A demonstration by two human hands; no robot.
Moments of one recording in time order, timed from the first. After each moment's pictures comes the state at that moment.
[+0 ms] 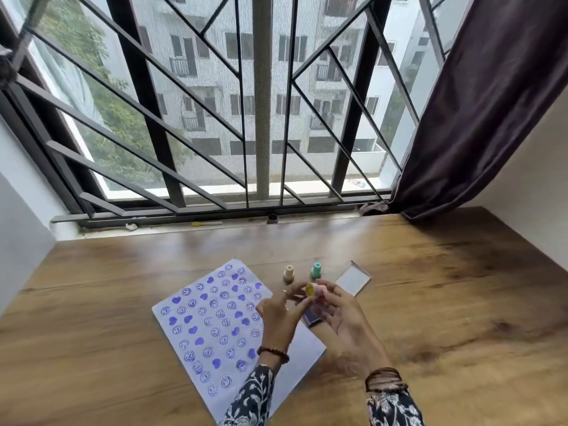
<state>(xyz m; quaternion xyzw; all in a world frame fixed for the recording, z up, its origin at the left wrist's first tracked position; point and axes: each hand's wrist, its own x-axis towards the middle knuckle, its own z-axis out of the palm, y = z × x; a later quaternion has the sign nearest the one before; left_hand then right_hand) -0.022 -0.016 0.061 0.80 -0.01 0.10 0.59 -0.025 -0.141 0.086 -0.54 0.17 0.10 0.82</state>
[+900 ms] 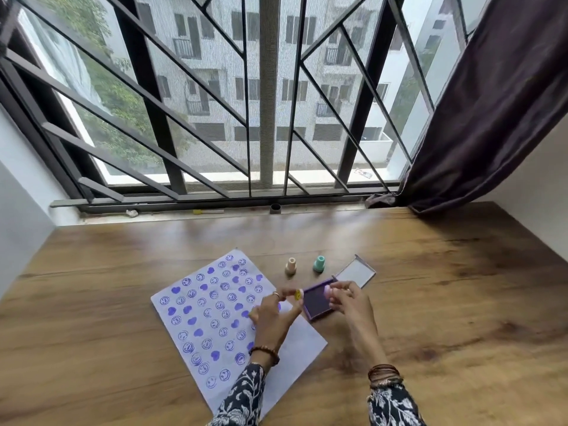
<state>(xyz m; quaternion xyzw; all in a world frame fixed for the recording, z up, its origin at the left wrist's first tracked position) -0.023 -0.007 0.040 0.83 0.07 0.03 0.56 -0.020 -0.153 0.067 -0.71 0.24 0.00 0.66</state>
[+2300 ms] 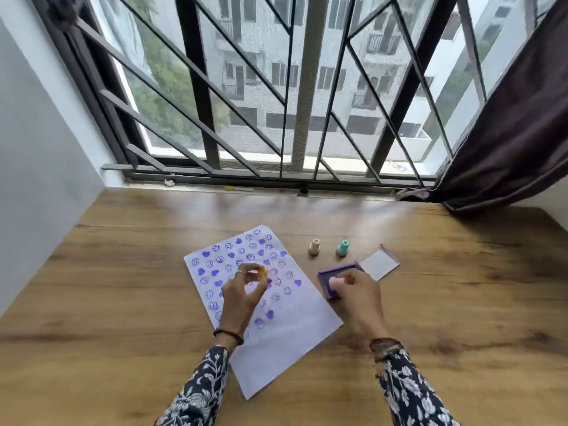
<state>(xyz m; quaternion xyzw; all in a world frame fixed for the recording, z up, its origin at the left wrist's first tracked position) -0.053 0.079 0.049 0.79 0.07 0.10 0.60 -0.027 -0.134 0.076 -0.89 0.17 0.03 0.43</state>
